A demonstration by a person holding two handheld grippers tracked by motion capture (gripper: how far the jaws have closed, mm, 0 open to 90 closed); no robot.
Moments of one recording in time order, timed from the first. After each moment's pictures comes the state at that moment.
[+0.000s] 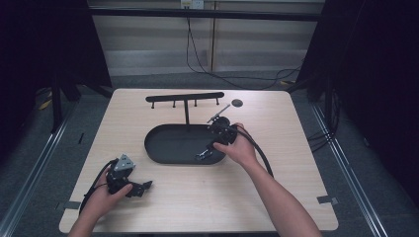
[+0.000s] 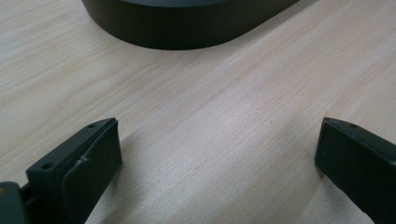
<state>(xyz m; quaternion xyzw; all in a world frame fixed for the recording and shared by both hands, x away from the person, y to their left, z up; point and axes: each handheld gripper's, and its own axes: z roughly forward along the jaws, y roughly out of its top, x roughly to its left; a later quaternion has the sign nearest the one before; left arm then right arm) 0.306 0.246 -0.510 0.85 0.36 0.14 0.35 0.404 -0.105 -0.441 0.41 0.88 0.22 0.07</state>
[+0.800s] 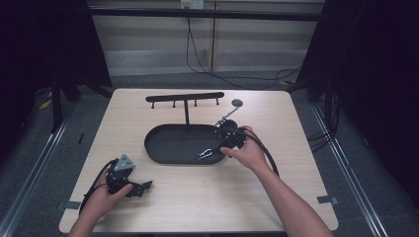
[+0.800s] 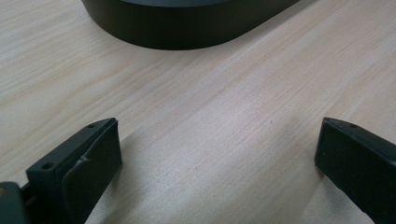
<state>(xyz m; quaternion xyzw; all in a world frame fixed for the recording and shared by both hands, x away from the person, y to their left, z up) 0.306 0.246 -0.510 0.85 0.36 0.14 0.35 0.384 -0.124 -0.432 0.40 0.89 0.23 0.07</state>
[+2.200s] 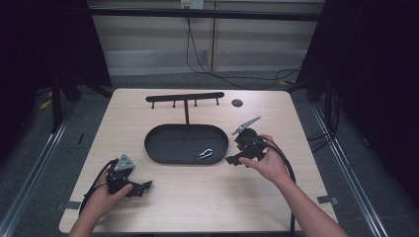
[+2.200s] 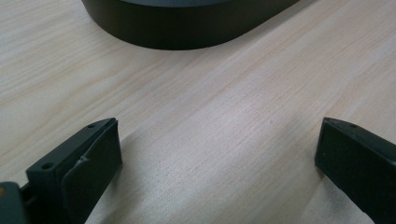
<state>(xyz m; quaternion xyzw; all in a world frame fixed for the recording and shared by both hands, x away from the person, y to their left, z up) 0.306 0.246 -0.510 0.85 0.36 0.14 0.35 0.340 -0.169 -0.422 0.39 0.88 0.26 0.07</state>
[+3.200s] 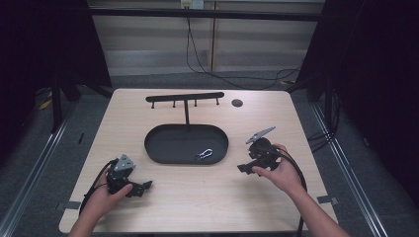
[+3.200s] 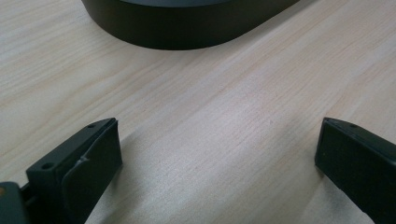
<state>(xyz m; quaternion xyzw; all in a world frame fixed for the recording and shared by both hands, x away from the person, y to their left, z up) 0.306 0.246 -0.510 0.85 0.36 0.14 0.35 0.318 -0.205 -0.440 0.41 0.87 0.26 0.07</state>
